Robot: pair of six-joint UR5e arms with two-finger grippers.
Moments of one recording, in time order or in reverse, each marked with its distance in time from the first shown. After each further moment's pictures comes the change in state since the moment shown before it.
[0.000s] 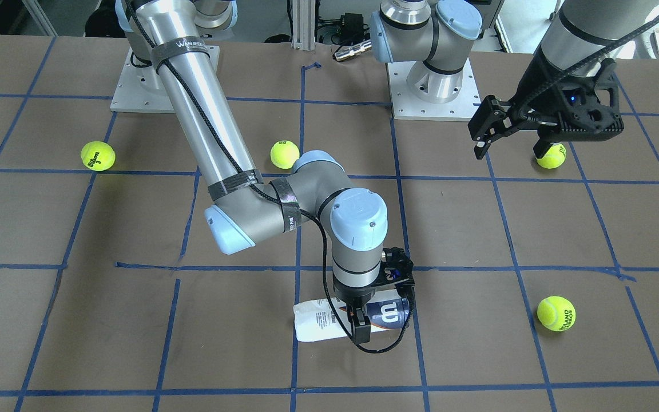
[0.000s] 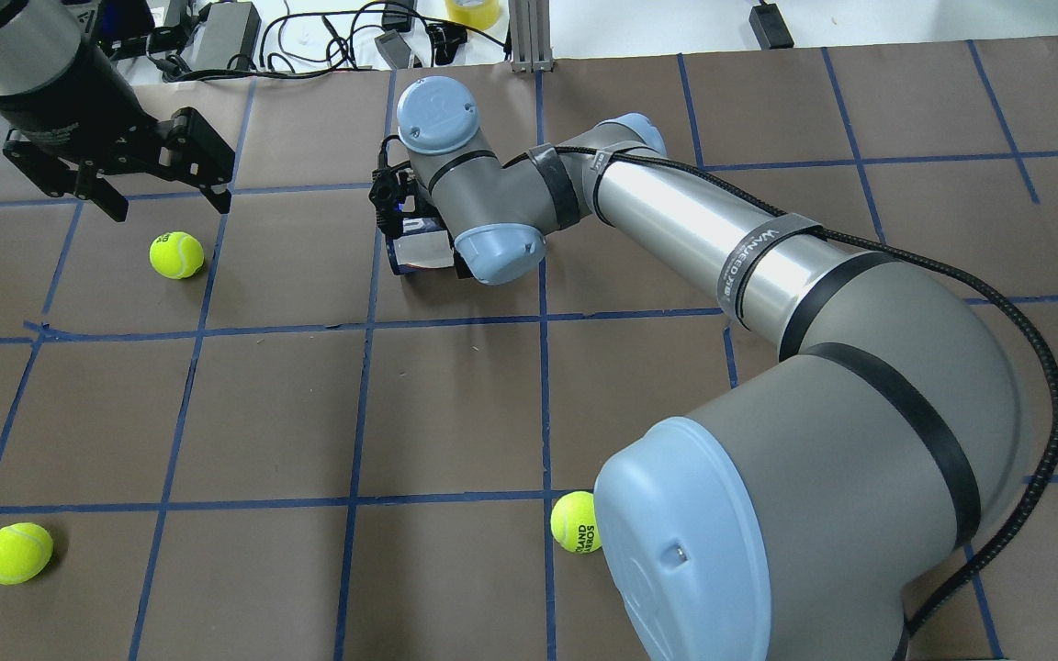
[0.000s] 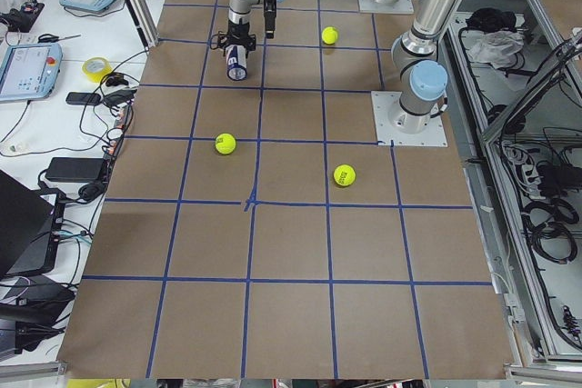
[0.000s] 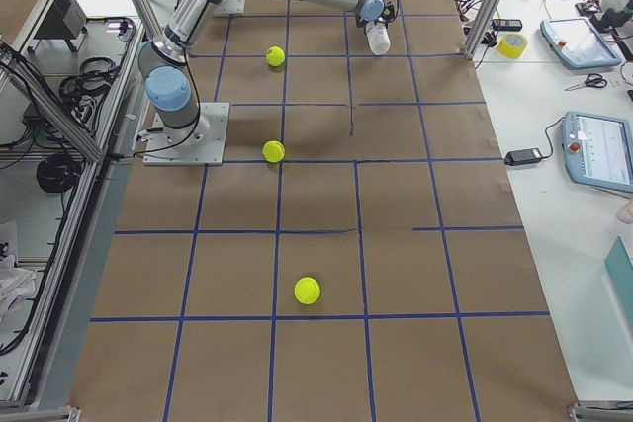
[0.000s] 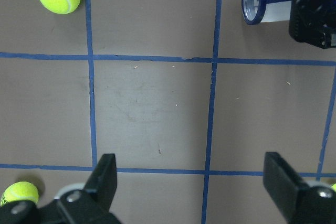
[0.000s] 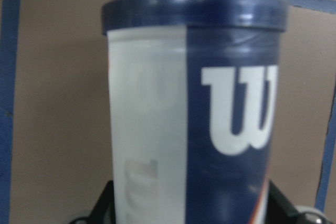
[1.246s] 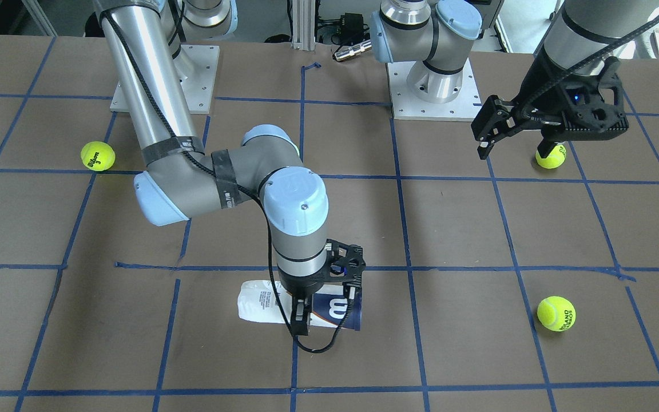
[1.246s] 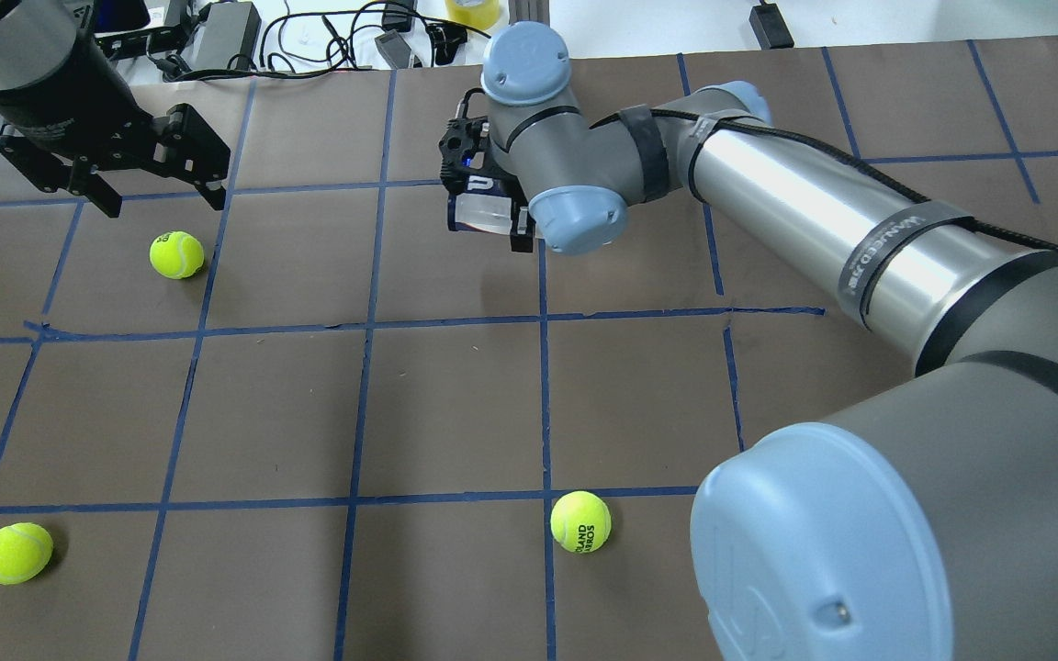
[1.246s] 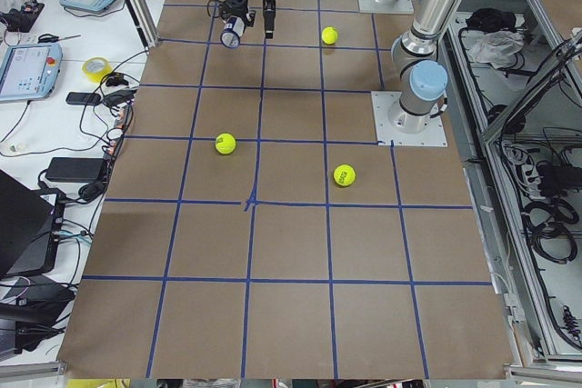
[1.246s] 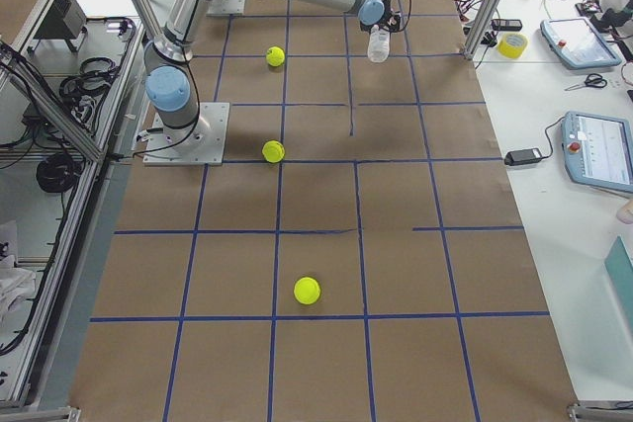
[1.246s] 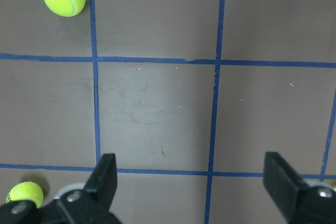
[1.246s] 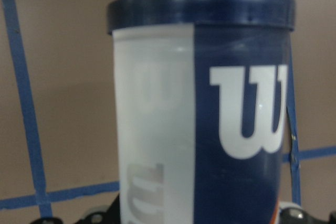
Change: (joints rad) left arm 0.001 -0.002 0.008 0.000 0.014 0.000; right arm -0.086 -0.146 0.136 0.016 0.003 0.092
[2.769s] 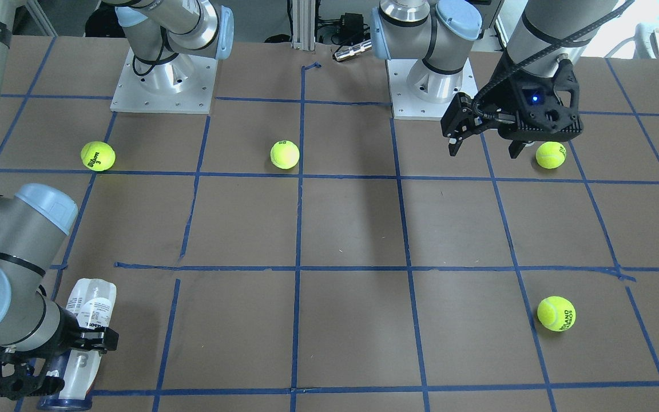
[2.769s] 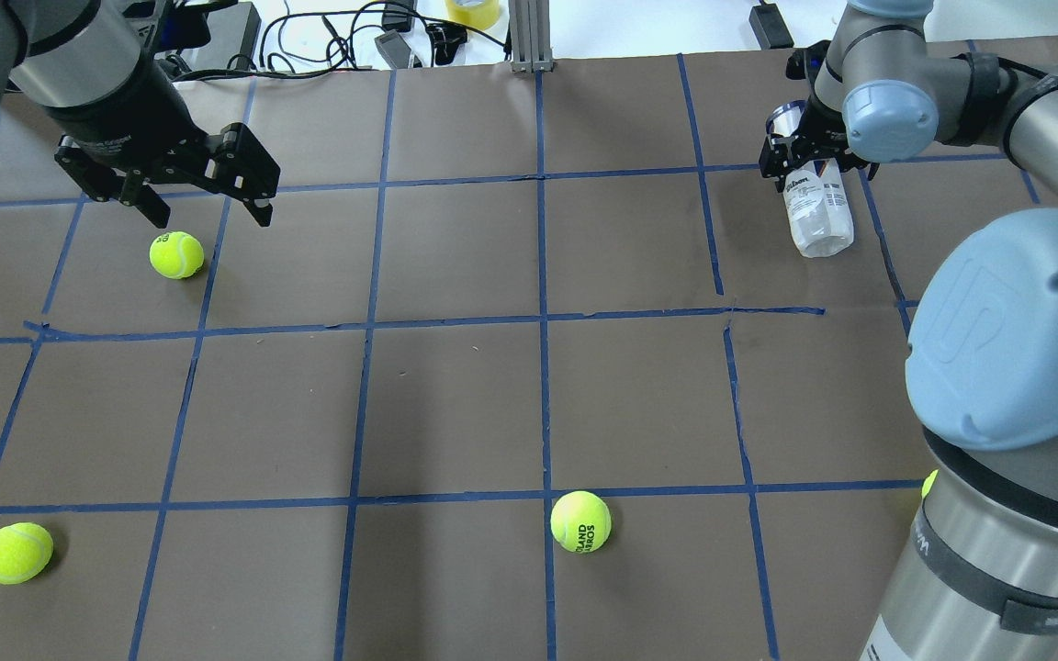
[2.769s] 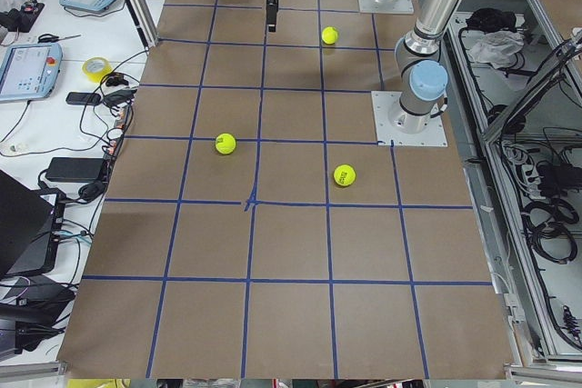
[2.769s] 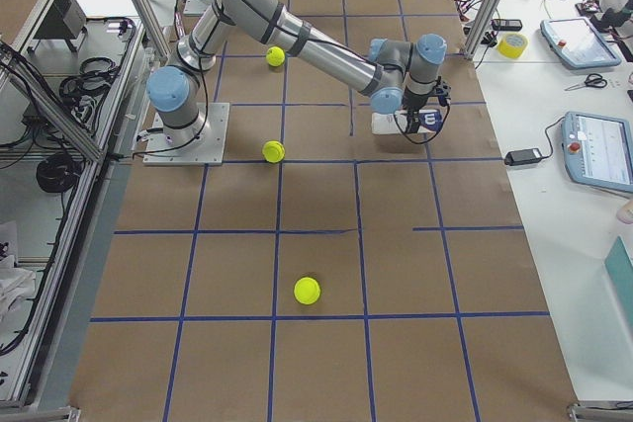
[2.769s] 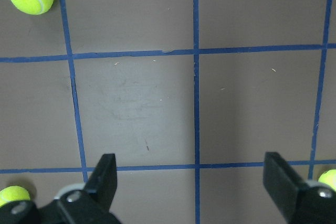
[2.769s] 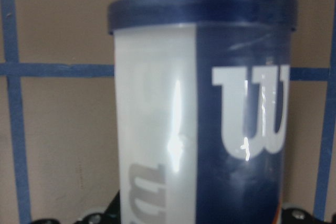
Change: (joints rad) left arm -0.074 -0.002 -0.019 0.004 -0.006 -0.003; right arm -0.546 -0.006 0.010 0.182 -0.010 0.944
